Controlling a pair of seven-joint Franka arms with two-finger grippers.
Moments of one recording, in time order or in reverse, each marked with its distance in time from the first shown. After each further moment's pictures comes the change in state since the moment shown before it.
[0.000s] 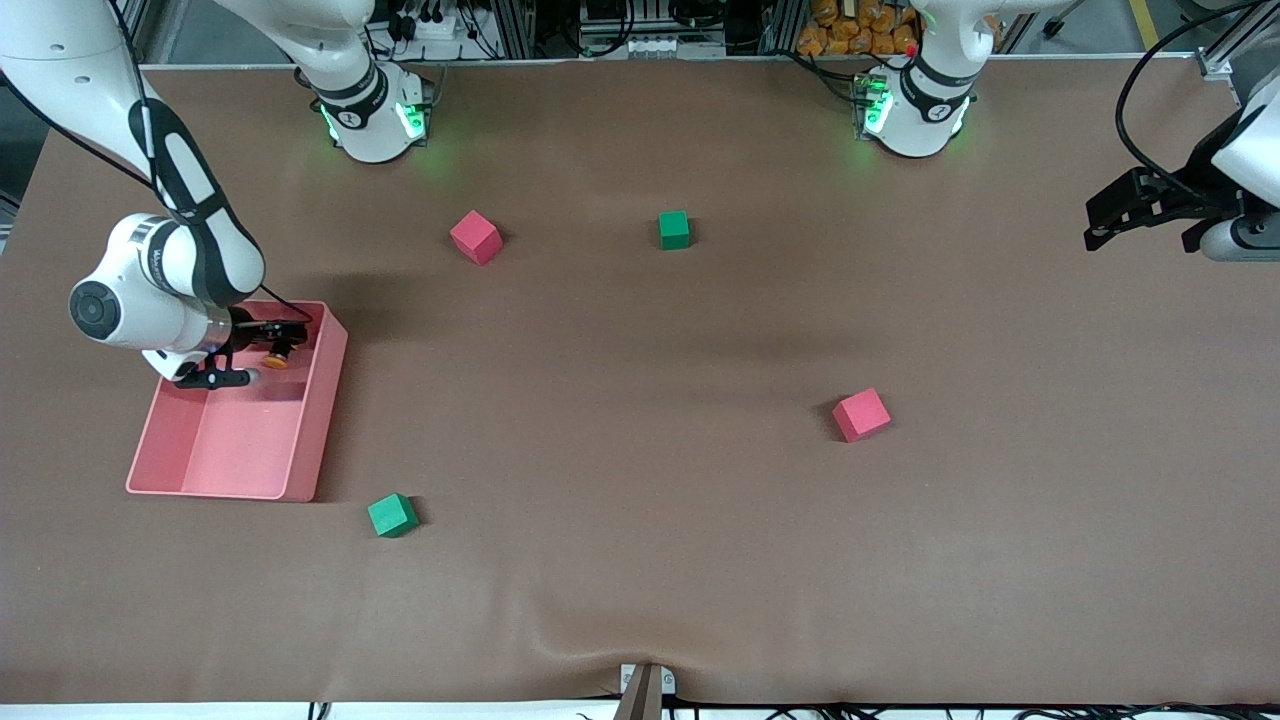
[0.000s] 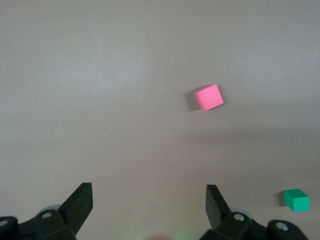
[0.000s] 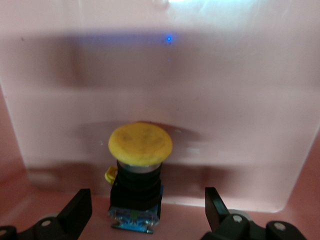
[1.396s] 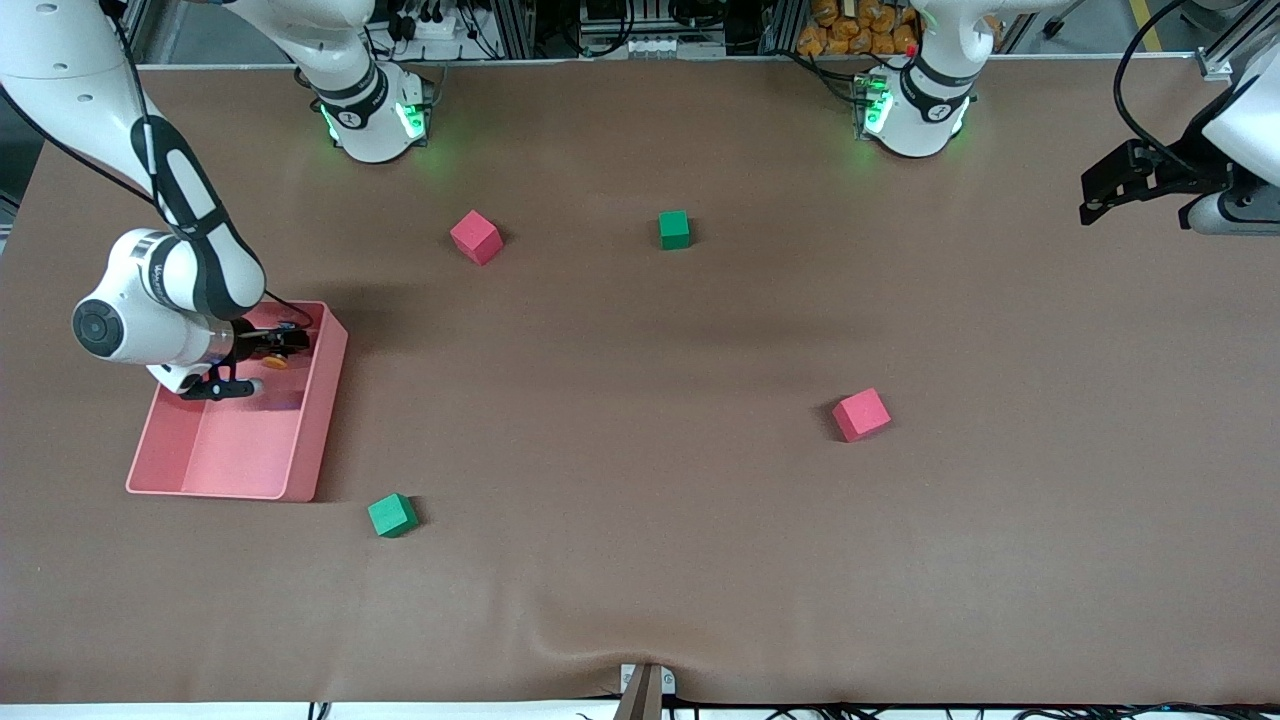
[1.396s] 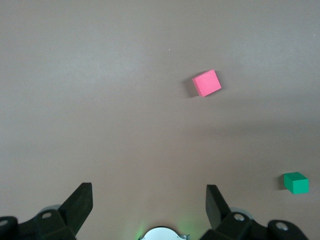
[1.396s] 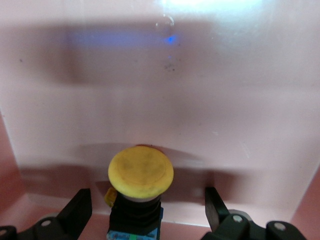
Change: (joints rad) left arm 0.000 -0.026 -0.012 0.005 0.000 -0.065 0.020; right arm 0.002 0.056 0.006 0.067 0.000 -0.017 -0.011
